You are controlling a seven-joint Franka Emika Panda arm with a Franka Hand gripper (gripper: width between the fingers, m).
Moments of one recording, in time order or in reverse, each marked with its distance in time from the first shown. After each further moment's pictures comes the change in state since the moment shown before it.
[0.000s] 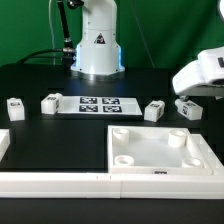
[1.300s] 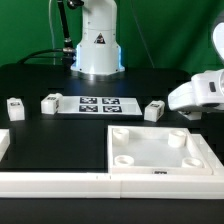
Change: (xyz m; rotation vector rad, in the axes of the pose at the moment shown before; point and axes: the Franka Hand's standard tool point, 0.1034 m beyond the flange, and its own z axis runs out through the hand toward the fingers) arm 0.014 -0.009 0.039 0.032 -0.079 0.015
